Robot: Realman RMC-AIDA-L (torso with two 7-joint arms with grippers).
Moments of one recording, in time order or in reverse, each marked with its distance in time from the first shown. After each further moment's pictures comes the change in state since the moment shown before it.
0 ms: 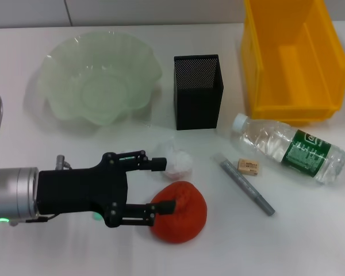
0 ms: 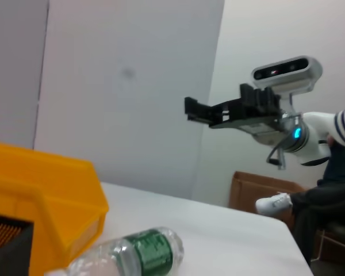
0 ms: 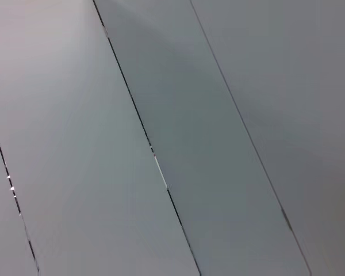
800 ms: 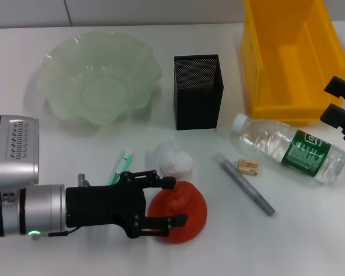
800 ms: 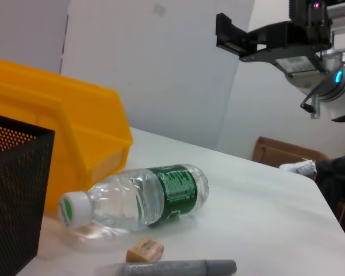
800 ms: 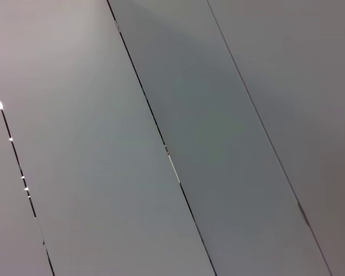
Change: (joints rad) left arm -0.053 -0.012 0.083 -0.187 -0.027 -0.197 0.077; right arm 0.061 0.001 0.000 0.092 -0.039 0.014 -0.063
